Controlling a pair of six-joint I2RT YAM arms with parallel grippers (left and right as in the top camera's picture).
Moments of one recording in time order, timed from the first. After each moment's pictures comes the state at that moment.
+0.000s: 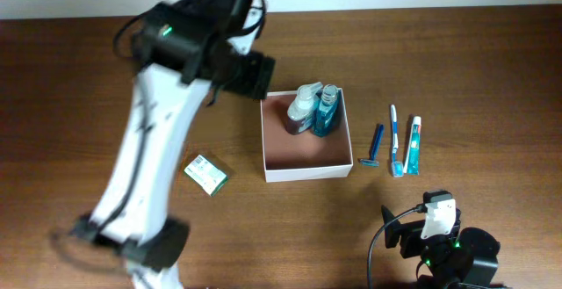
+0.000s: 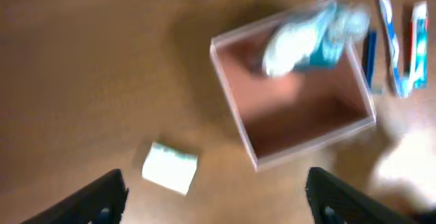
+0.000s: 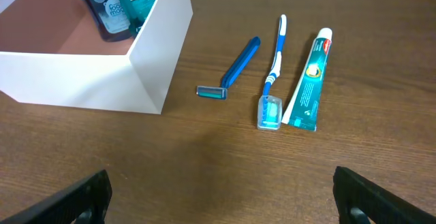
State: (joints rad) left arm -0.43 1.91 2.44 -1.68 -0.02 -0.11; right arm -0.22 0.01 0.25 -0.81 -0.38 -0.14
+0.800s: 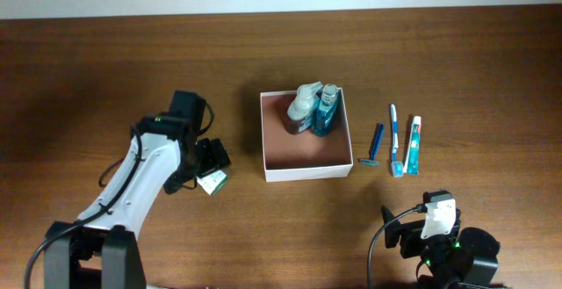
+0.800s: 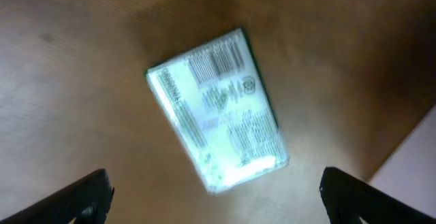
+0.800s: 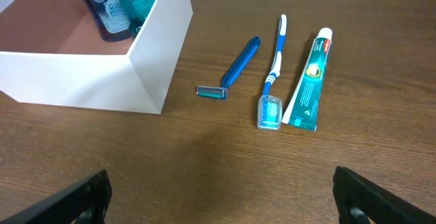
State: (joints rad) left arm -0.17 1.61 1.05 -0.91 0.01 -0.63; right arm -0.22 0.01 0.25 -0.81 -0.38 -0.14
